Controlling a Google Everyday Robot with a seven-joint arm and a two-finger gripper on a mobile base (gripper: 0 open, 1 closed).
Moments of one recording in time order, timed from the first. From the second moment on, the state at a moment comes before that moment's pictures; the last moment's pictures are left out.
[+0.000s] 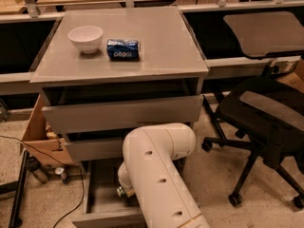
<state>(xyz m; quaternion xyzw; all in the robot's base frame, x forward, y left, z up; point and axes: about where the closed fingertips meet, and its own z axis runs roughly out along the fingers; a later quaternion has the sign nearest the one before) 0.598 0.132 0.169 -0.88 0.46 0.01 0.10</state>
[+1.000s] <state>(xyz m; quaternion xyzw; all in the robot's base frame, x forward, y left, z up) 0.527 0.057 0.399 -0.87 0.46 0.03 0.16</state>
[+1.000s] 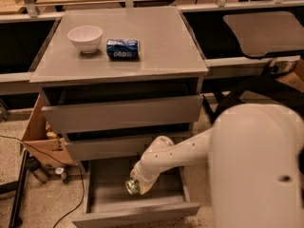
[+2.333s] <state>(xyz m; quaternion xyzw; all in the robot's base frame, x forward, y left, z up) 0.531 -0.001 0.818 -0.89 0.43 -0.10 0.12</state>
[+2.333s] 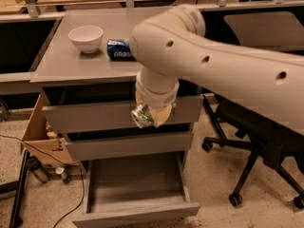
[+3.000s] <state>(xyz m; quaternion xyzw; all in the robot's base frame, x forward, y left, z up) 0.574 -0.014 0.924 -0.87 0.45 -0.16 0.12</state>
